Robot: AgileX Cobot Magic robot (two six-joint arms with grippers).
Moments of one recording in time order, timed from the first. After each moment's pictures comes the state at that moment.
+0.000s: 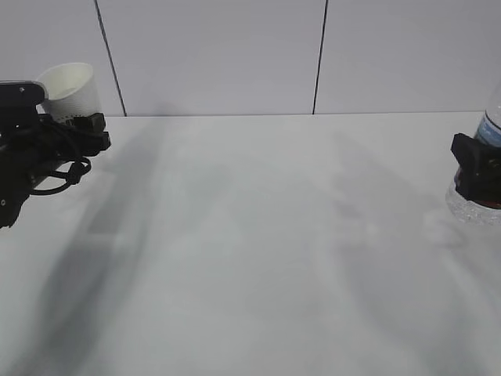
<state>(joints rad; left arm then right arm) -0.17 2.04 -0.87 -0.10 -0.93 -0.06 0.09 1.45 -0.33 0.02 -0.86 -0.07</state>
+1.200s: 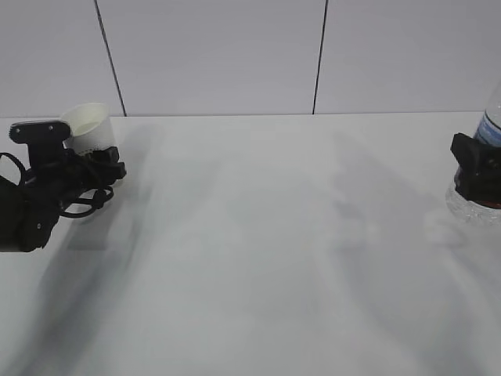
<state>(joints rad) -0.17 2.28 -0.98 -0.12 -0.97 -0.10 0.09 1.45 -0.33 0.02 -0.86 -0.07</state>
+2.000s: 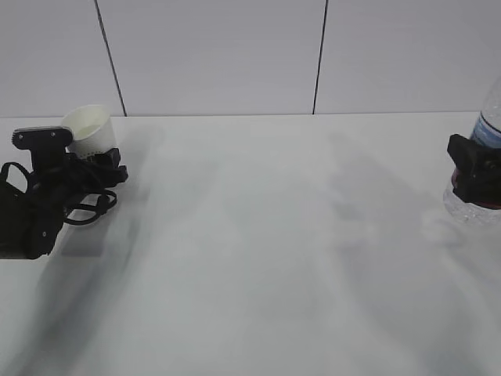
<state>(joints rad) -0.17 2.33 -1.00 -0.12 -1.05 -0.10 0.09 1.45 -0.33 -0.01 -0.86 -0.07</state>
